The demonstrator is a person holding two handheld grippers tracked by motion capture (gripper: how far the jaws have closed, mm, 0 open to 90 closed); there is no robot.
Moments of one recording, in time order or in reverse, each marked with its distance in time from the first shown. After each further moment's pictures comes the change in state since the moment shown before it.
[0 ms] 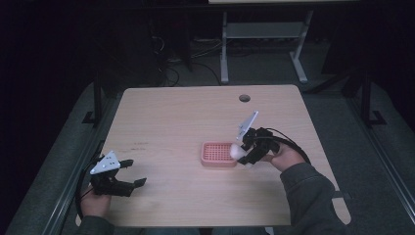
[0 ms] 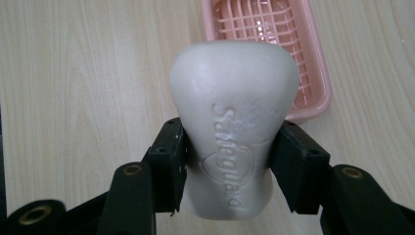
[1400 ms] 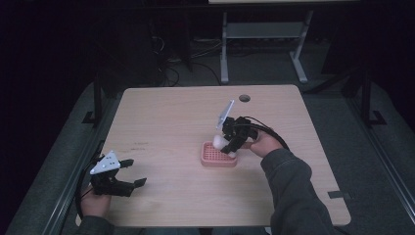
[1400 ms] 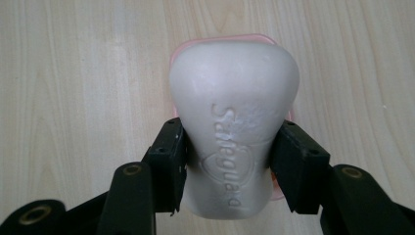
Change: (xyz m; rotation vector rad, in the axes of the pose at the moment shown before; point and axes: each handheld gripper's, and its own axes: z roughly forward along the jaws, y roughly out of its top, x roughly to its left) left arm 0.000 0.001 0.000 -0.007 -0.005 0.006; right arm -0.026 0.055 0.025 0.038 0.016 -0.040
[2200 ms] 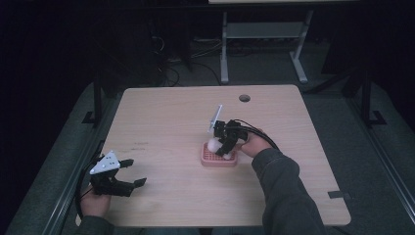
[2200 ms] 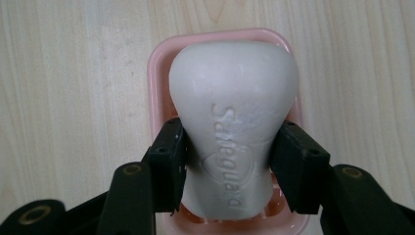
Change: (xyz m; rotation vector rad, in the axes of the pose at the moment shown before) left arm 0.000 0.000 0.000 0.000 -0.003 0.001; right arm -0.008 0.013 0.035 0.073 0.014 -0.006
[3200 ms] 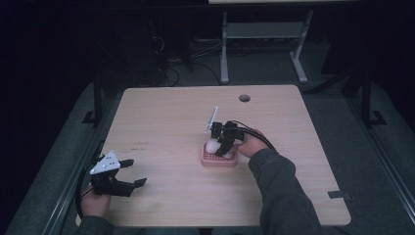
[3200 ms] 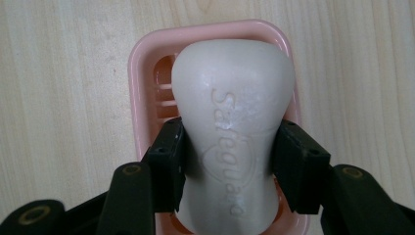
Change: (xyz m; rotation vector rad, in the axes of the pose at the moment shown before) left arm 0.000 0.000 0.000 -0.001 -0.004 0.002; right arm -0.002 0.006 0.011 0.052 -0.021 0.013
